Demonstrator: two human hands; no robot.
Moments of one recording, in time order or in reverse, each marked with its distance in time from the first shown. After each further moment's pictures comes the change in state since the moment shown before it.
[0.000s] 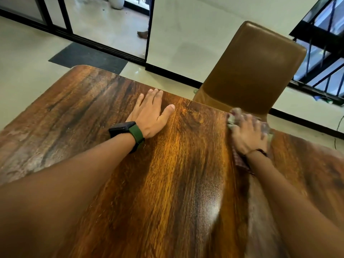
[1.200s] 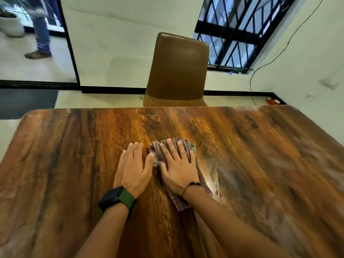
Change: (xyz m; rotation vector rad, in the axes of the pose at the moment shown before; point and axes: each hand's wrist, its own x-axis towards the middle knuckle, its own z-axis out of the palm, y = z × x) left_hand -0.119 0.027 -0.006 -0.202 -0.145 0.115; right_hand -0.189 -0.100 0.016 0.048 -0.060 -0.059
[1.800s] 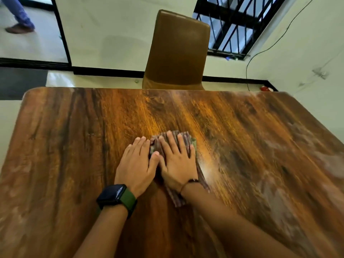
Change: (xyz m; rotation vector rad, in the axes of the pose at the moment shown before) left_hand -0.041 -0.013 -0.018 0.110 -0.107 0.123; right_hand -0.033 -0.035 0.013 -0.006 0.022 0.042
